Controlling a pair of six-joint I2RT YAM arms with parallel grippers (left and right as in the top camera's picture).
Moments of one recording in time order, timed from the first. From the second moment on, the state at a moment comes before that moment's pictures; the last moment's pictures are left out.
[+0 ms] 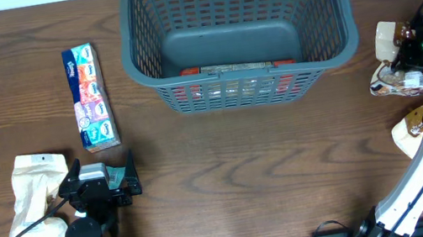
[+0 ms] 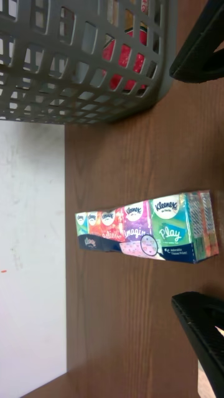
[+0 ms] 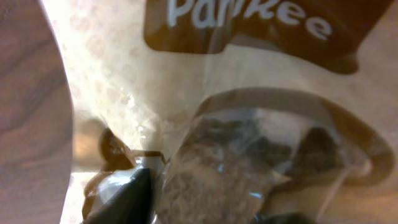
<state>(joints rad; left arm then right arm) -0.02 0.07 0.02 -0.12 0.00 0.00 -0.57 2.32 1.83 -1.00 -0.14 -0.30</state>
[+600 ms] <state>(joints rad) -0.02 0.07 0.02 -0.12 0.00 -0.02 -0.52 2.16 2.13 -1.16 -0.27 -0.26</state>
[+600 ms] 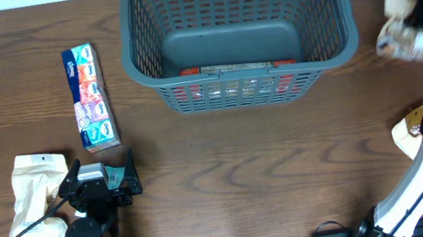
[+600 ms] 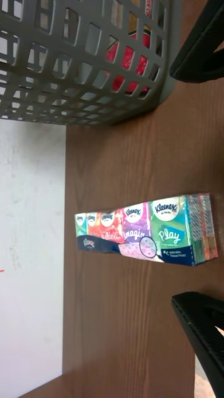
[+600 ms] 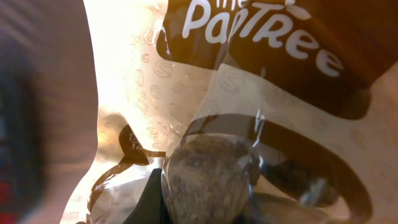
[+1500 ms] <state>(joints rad) -0.02 0.07 0.02 -0.12 0.00 -0.02 0.25 1.94 2.37 -1.29 -0.32 -1.09</state>
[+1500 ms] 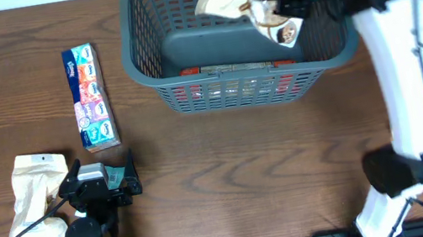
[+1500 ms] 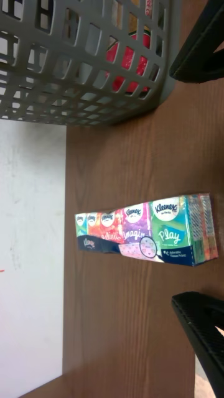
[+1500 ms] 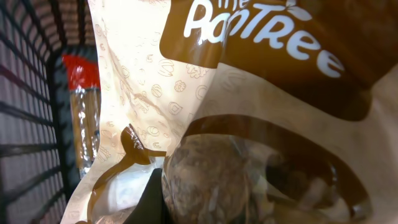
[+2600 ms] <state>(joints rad) -0.02 0.07 0.02 -0.12 0.00 -0.02 0.22 2.22 2.36 -1.33 -0.28 -0.86</state>
